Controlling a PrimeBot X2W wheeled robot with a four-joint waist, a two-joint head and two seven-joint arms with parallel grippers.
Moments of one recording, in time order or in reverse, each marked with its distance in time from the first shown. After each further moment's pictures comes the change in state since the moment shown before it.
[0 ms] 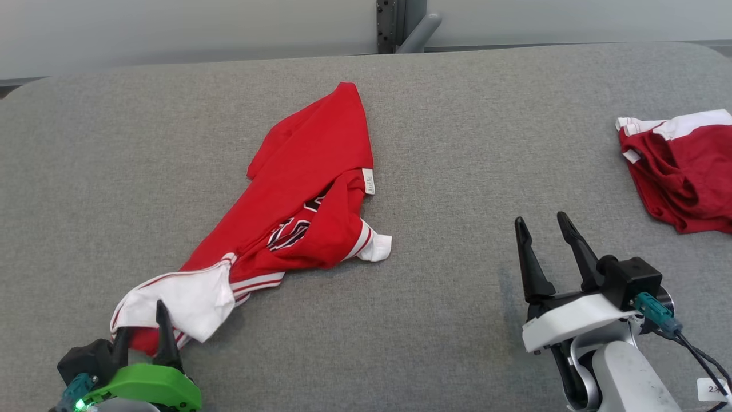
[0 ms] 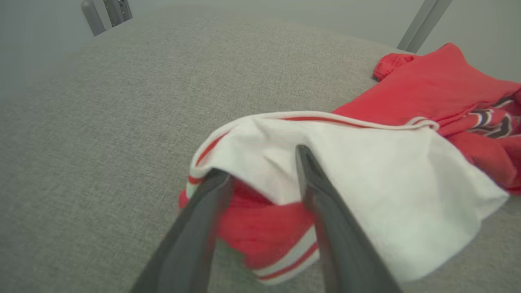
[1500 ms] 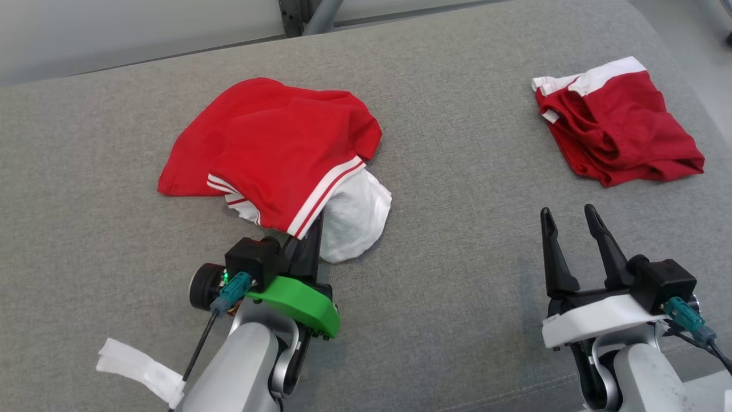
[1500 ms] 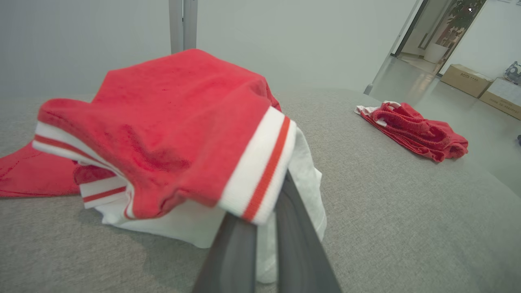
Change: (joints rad) left arm -0.336 -0.132 -0.431 0.068 0.053 -0.069 -0.004; right arm 0.023 0.000 -0.050 -0.077 0.007 0.000 0.000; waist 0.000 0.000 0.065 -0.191
